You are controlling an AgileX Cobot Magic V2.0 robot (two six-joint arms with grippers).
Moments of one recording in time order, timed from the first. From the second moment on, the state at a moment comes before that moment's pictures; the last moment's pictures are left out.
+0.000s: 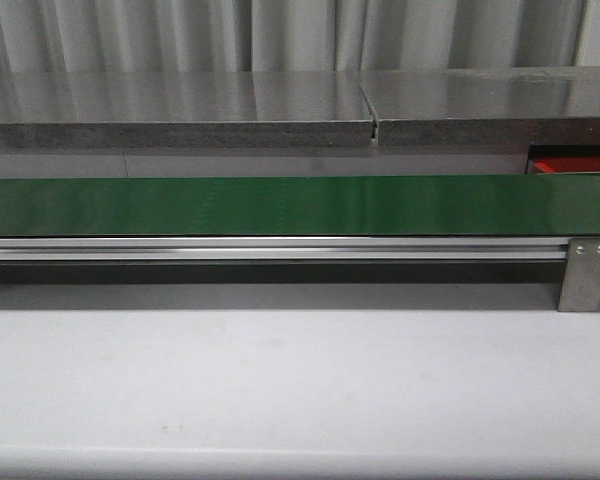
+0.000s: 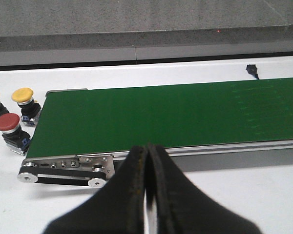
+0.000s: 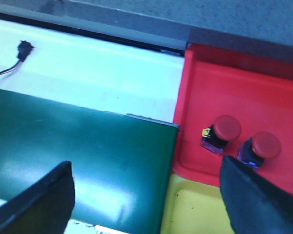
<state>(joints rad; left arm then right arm) 0.00 0.59 -0.61 -0.27 0.52 0.23 -0.25 1.39 -1.34 0.43 0.79 -0.57</state>
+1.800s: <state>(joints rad) 0.00 0.59 -0.60 -0.26 0.56 0.23 -0.16 0.76 -0.71 0.43 0.62 -0.62</state>
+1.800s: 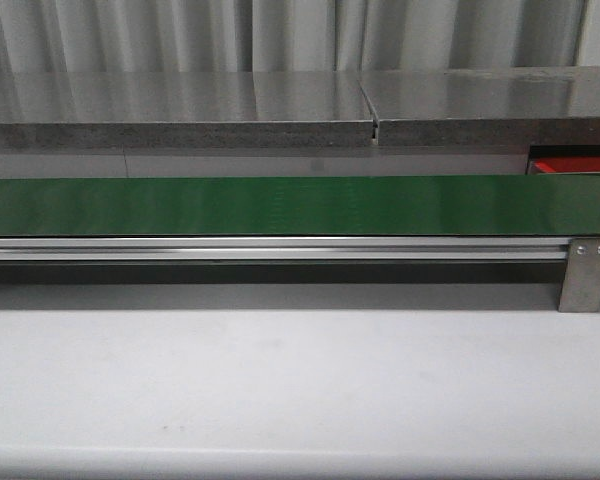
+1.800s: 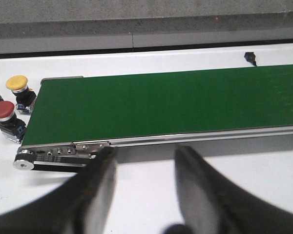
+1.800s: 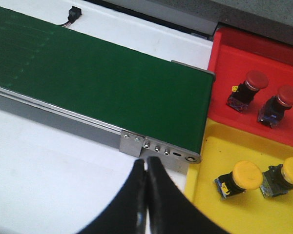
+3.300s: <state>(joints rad) 0.43 1.99 -1.93 -0.30 0.87 0.06 -0.16 0.76 -0.71 0.43 0.62 -0.62</state>
